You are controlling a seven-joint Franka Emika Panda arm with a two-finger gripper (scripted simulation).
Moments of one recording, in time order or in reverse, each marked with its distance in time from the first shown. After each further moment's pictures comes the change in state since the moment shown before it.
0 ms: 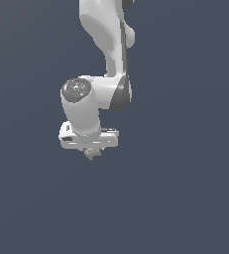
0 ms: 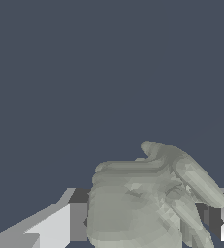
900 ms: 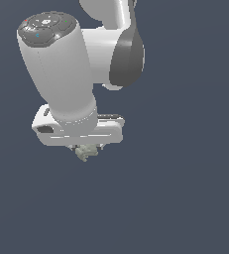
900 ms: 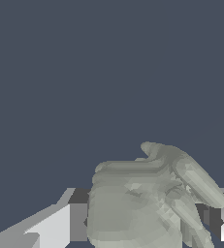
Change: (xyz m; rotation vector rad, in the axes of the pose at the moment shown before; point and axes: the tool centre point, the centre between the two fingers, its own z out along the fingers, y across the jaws) arm 0.063 -0.004 -0.130 0.000 0.001 0.000
